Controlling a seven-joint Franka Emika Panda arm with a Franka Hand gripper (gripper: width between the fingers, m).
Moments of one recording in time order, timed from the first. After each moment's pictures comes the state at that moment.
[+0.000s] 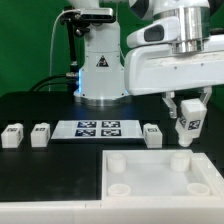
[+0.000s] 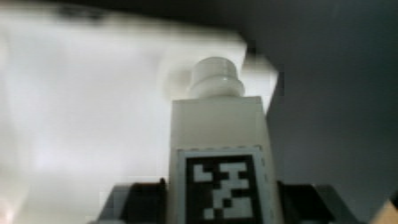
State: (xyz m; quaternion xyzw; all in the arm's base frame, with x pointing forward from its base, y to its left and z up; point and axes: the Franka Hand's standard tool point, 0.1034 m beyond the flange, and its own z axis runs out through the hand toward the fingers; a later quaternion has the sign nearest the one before) arm 0.535 0.127 0.119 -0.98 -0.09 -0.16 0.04
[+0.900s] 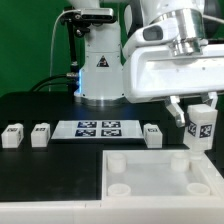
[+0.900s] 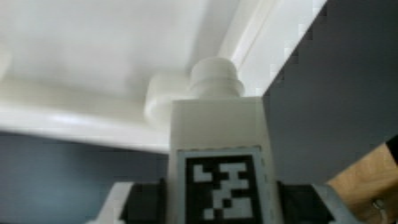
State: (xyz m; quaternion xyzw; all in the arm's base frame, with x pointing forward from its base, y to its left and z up) arm 0.583 0.127 0.117 -0.95 -0.14 -0.28 0.03
